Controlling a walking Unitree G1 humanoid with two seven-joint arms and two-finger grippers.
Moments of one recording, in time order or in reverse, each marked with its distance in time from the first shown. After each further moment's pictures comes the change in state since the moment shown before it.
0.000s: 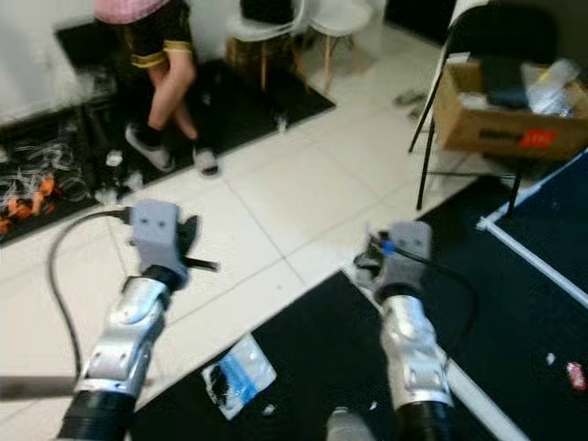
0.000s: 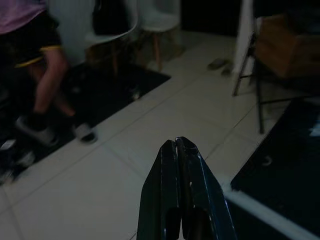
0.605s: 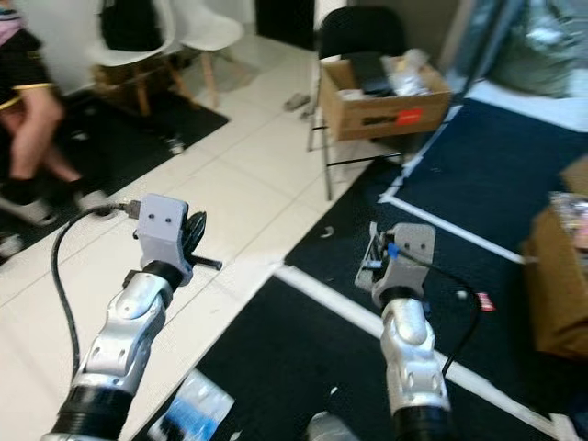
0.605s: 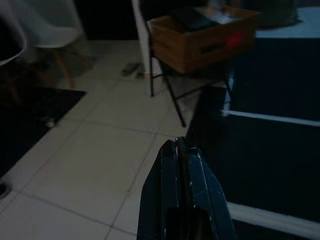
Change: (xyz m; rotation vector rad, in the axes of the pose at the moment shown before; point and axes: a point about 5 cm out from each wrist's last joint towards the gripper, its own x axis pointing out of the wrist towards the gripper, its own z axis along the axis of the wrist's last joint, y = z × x) left arm 0.001 0.001 -0.003 0.021 0.013 -0.019; right arm -0.003 0.006 -0.007 0.020 0.024 0.008
